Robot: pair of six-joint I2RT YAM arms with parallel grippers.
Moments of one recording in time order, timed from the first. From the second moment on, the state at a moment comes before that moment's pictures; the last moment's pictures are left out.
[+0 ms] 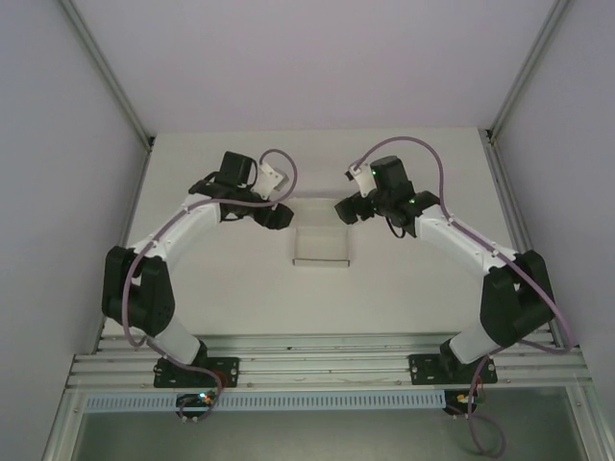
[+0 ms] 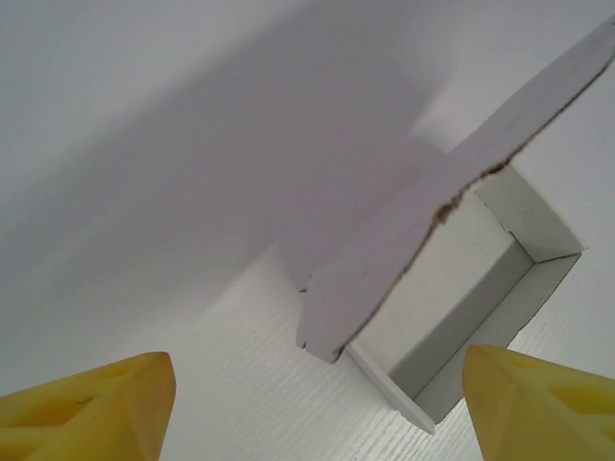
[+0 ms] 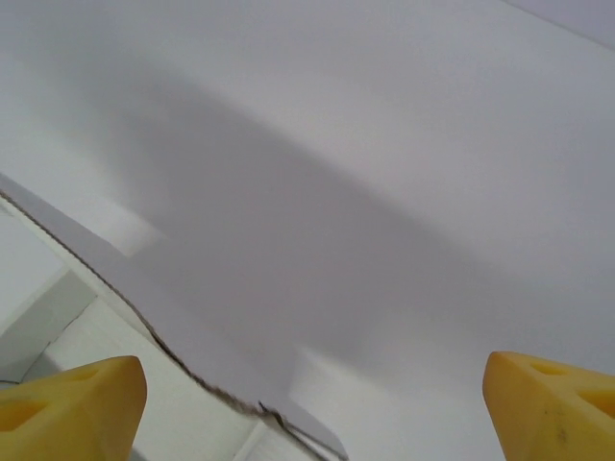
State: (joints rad) left arm -0.41 1.63 1.28 -0.61 0.43 0.19; right arm 0.41 1.55 1.16 -0.33 -0.09 -0.15
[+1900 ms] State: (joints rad) left arm -0.60 1.78 1.37 -0.29 -0.04 -0.47; right arm 0.49 1.71 1.18 -0.11 0.28 0.55
